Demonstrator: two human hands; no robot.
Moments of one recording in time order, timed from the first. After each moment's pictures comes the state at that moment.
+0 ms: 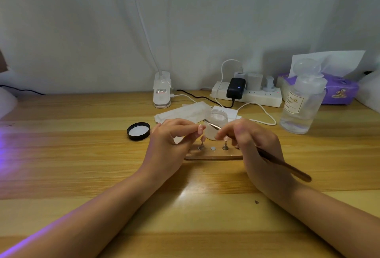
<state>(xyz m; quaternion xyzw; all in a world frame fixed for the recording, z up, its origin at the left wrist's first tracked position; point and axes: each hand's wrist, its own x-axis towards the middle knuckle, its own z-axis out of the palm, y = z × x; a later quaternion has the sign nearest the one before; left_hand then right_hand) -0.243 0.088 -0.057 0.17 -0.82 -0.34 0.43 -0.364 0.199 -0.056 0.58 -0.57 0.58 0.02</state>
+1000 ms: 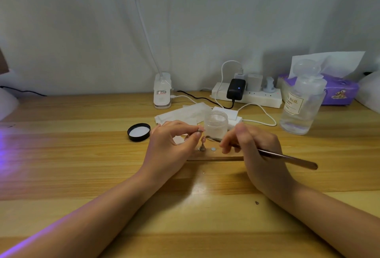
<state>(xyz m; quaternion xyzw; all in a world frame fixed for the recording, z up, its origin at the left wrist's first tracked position) -0.241 0.093 -0.052 0.22 -0.80 -0.36 0.43 -0.367 0.198 -0.059 0.59 -0.56 0.58 0.02</state>
